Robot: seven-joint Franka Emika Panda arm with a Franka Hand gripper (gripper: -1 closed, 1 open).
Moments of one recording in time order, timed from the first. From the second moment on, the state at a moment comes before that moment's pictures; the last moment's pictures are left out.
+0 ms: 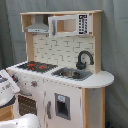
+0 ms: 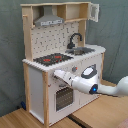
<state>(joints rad) -0.94 -1.47 1.55 -2.05 -0.49 3.09 0.36</state>
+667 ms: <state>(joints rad) -0.94 -1.47 1.55 -2.05 -0.49 3.09 0.56</state>
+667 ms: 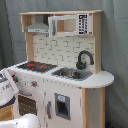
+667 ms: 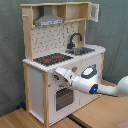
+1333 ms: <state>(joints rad) -0.94 -1.47 1.55 -2.05 -0.49 3.10 0.66</state>
